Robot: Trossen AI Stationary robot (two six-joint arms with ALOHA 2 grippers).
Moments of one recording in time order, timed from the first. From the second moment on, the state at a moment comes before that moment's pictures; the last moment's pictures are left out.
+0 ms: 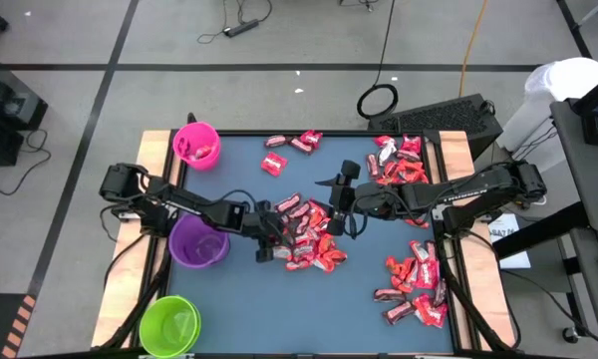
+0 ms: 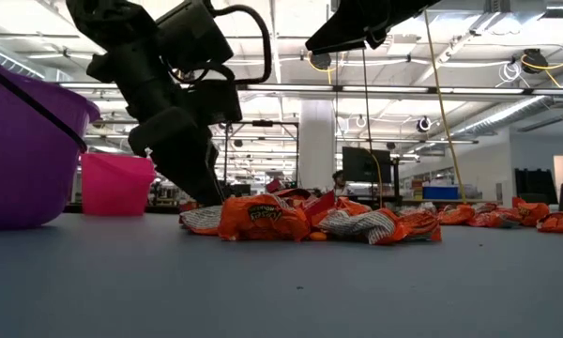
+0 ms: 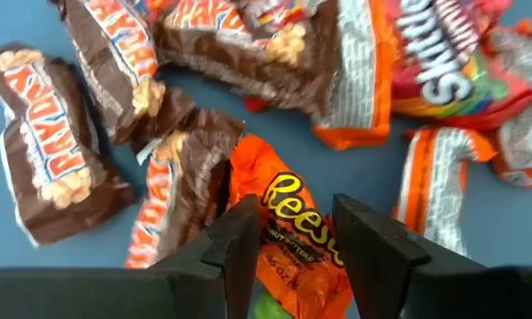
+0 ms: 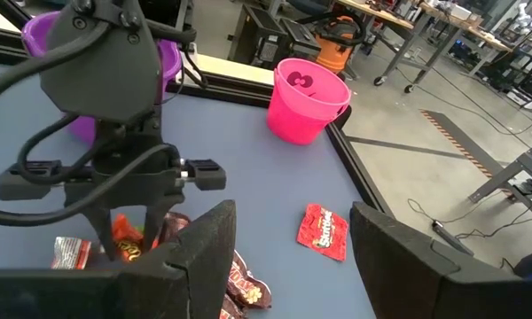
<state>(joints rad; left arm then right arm) -0.11 1.65 0.78 -0.10 -0.10 -0.15 0.11 1.37 0.97 0.02 0.47 -0.14</state>
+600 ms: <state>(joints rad) -0.11 1.65 0.79 -0.12 -0.14 -0.10 0.11 1.37 0.97 0.03 0.47 -0.14</state>
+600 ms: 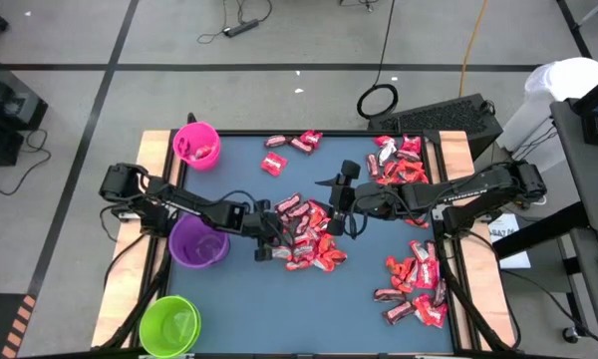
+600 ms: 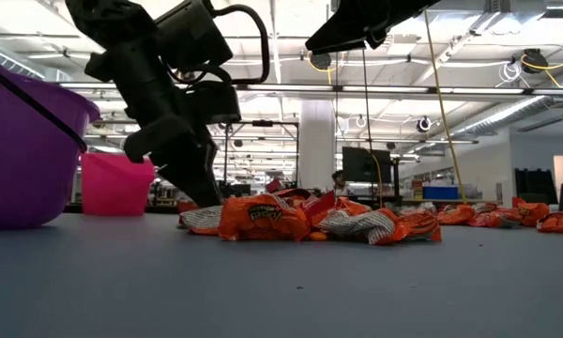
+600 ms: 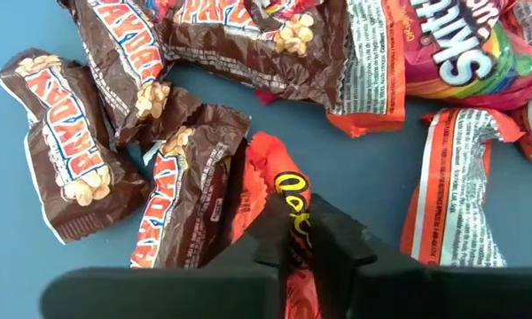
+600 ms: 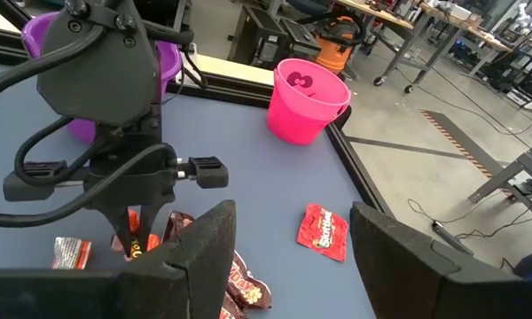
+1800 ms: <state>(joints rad) 0.10 0.98 0.83 -0.72 -0.80 -0.04 0.11 1.37 0.97 0.03 0.47 -0.14</state>
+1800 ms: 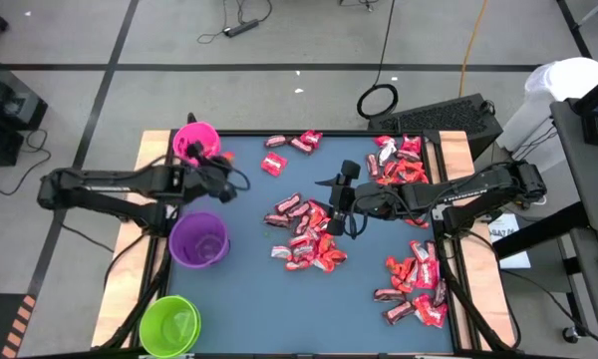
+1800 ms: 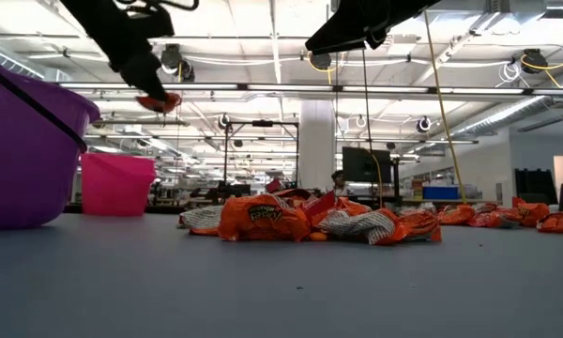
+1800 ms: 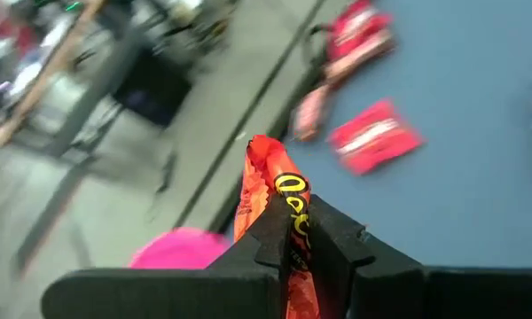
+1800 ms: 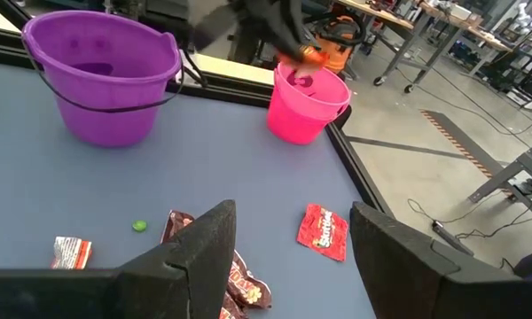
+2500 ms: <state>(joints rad) 0.62 0.94 0.78 -0.68 -0.75 0.09 0.11 1.37 0.97 0.03 0.47 -0.14</state>
